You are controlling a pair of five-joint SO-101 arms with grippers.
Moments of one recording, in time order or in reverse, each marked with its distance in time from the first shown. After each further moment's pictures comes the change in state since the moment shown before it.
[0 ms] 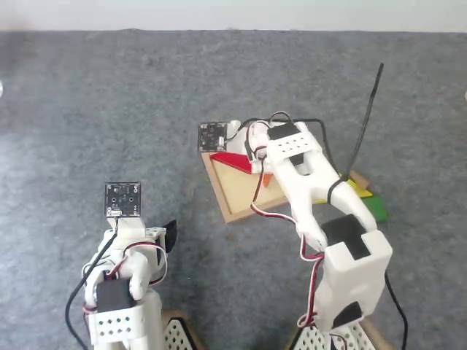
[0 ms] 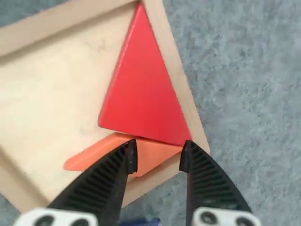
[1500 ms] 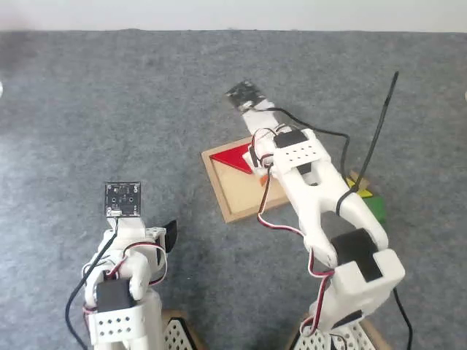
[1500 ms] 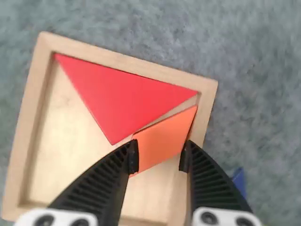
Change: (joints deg) left arm 0.0 0.0 0.0 0.0 0.0; right arm -0.3 -8.4 7.6 -0.6 -56.5
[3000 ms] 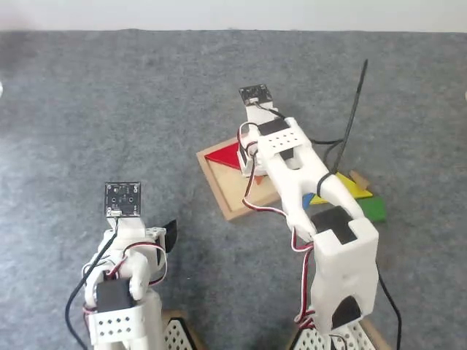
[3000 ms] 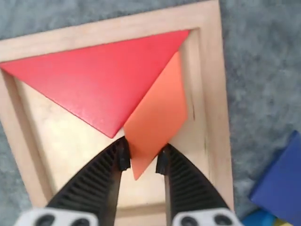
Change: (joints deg) left arm 0.0 0.0 0.0 0.0 0.0; right arm -2.2 14.9 -16.3 14.0 -15.9
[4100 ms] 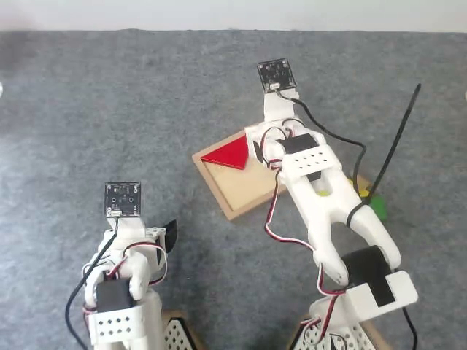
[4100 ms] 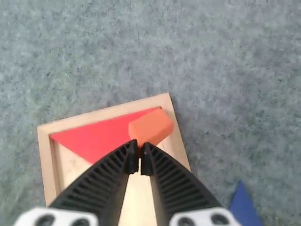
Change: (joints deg) left arm 0.0 0.0 0.0 0.0 0.0; right arm 3.1 -23.3 20.9 -25.8 1.5
